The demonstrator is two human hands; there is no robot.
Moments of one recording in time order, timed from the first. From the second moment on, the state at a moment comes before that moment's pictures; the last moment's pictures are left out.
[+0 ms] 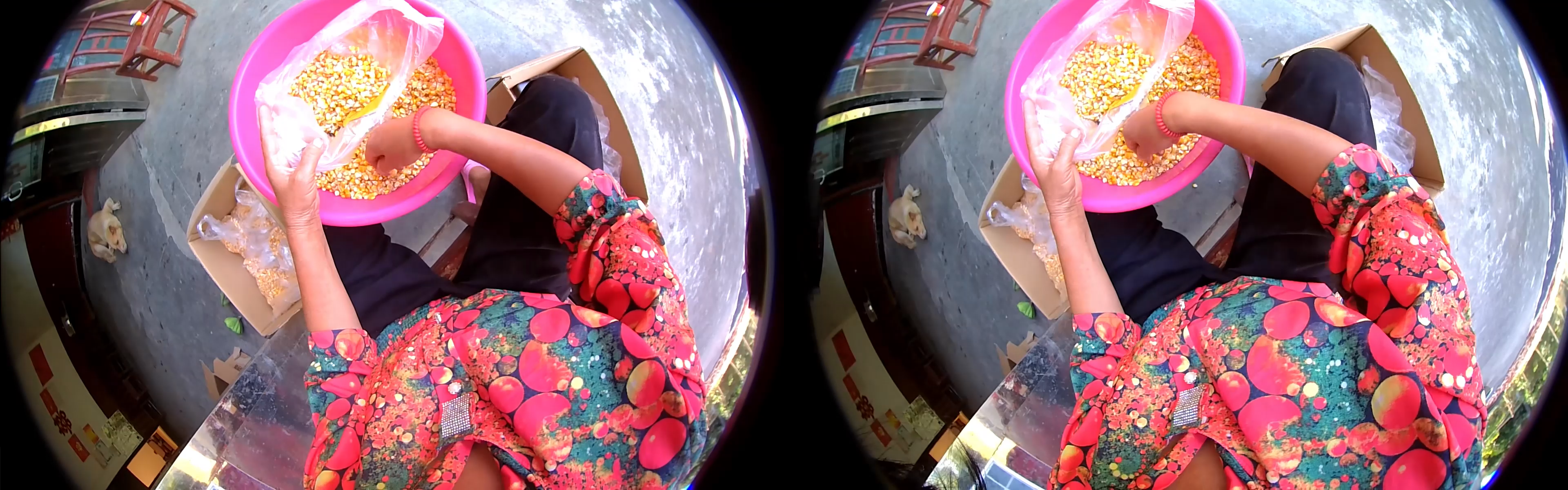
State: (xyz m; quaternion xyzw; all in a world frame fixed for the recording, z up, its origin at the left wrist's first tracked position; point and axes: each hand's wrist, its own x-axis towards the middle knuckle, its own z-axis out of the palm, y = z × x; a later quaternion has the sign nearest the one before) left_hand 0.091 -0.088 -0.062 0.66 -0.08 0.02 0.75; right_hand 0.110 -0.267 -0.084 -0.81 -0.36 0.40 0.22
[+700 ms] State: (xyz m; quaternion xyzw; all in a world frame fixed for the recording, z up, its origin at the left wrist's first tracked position) left_hand 0.089 -0.090 -0.058 0.66 -0.08 0.02 0.75; right_hand 0.111 -0.299 -0.057 -0.86 -0.33 0.36 0.14
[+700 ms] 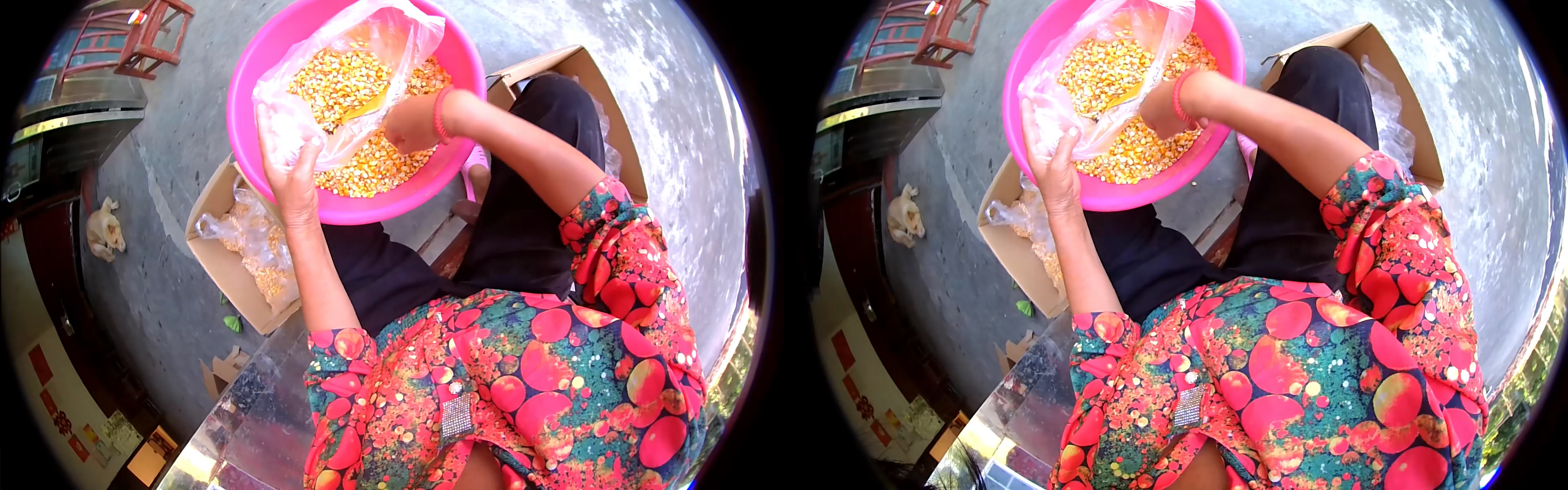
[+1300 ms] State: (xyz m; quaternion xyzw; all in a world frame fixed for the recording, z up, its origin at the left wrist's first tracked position) left_hand 0.090 -0.090 -0.059 0.66 -0.08 0.02 0.75; right_hand 0.108 -0.256 -0.094 -0.83 -0.39 0.33 0.21
